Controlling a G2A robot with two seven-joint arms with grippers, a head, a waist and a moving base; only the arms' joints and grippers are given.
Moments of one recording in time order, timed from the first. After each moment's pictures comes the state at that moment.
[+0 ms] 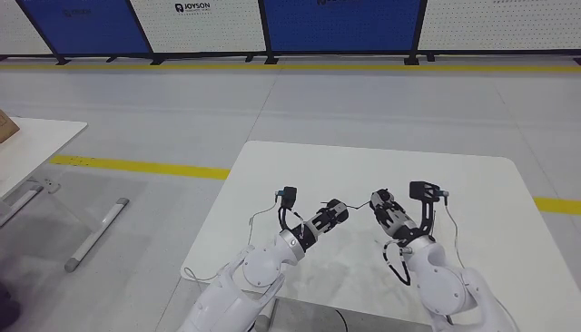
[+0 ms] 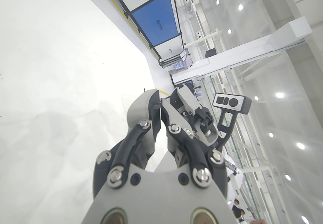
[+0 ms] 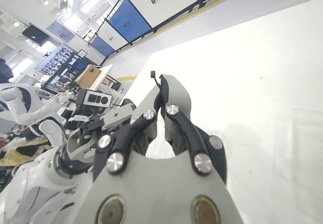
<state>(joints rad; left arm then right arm) 1.45 -1.27 -1.10 -1.62 -0.01 -0.11 -0.22 -1.40 -1.30 1.14 -1.76 -0.64 0.10 0.33</state>
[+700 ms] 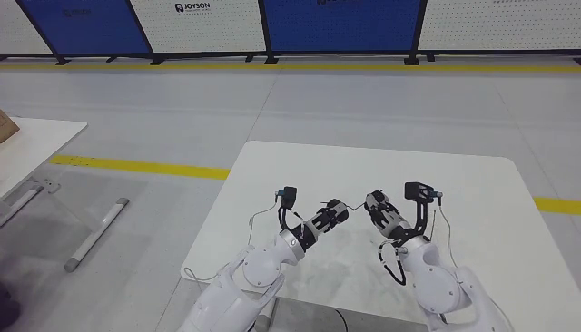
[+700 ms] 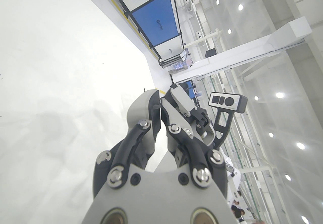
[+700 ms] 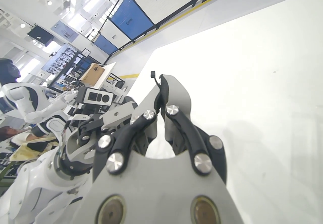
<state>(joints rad) 1.45 -1.27 -1.10 -1.62 -0.01 -0.11 -0.22 -1.40 -1.31 1.12 -1.73 -0.60 0.10 0.31</state>
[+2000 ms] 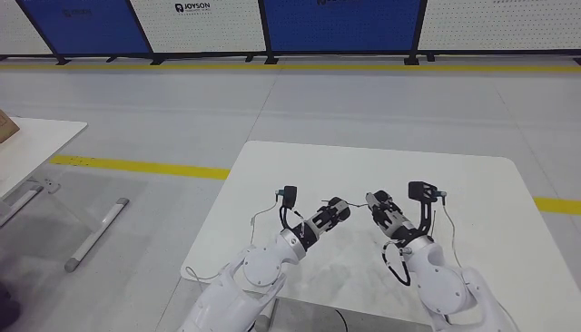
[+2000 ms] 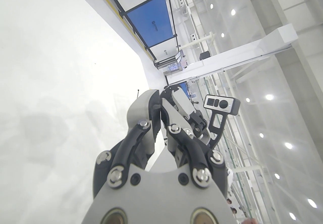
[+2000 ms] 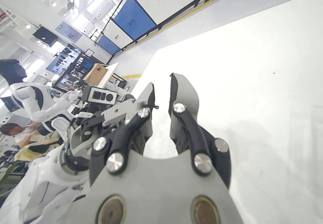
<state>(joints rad) 1.44 -1.27 -1.09 -1.62 -0.06 -0.12 -0.20 -1.40 -1.31 1.14 -1.75 -0.60 0.09 0.35</state>
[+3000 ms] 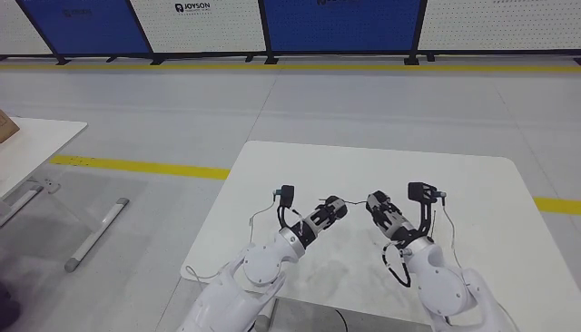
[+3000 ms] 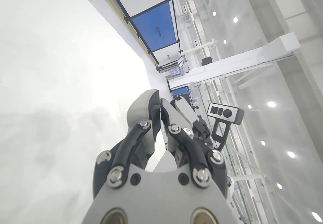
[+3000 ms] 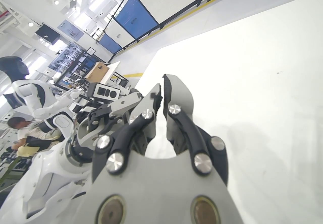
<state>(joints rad) 1.43 -1.26 -1.09 -1.62 -0.07 -0.10 -0.18 -1.41 -1.31 1.15 -1.75 -0.60 0.07 0.35</state>
